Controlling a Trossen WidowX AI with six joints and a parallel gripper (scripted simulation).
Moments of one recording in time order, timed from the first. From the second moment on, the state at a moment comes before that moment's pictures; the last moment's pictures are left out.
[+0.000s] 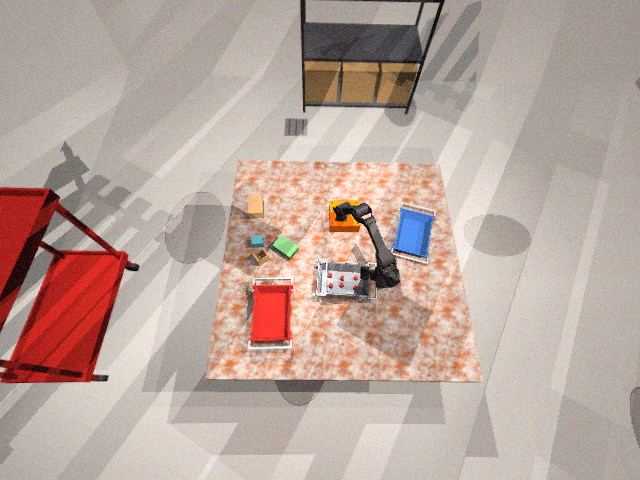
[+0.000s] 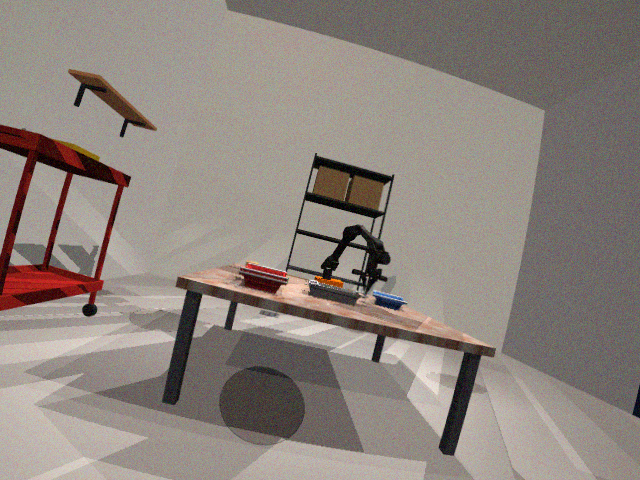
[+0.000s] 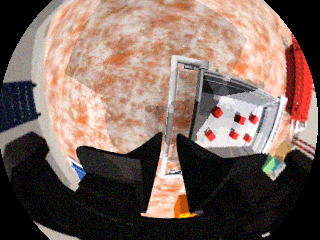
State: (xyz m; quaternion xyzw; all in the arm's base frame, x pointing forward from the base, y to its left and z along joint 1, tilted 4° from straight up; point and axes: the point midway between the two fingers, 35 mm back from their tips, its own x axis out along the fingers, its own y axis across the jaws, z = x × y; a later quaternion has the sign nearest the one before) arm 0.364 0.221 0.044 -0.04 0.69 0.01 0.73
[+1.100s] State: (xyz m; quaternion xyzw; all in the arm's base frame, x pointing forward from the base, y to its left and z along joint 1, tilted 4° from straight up) arm 0.364 0.176 0.039 -0.04 0.69 0.01 0.72
